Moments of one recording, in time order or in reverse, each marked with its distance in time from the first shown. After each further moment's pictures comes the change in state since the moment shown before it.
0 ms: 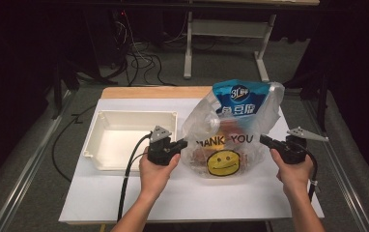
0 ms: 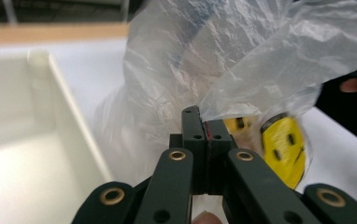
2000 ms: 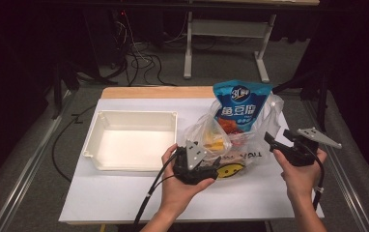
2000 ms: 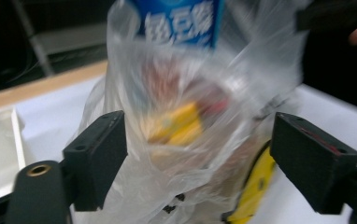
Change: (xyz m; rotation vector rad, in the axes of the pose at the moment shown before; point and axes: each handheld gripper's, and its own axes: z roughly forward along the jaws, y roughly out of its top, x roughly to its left) left arm -0.091 -0.002 0.019 -0.038 0.174 0.236; right arm 0.021 0.015 -0.025 -0.125 -0.245 -0.011
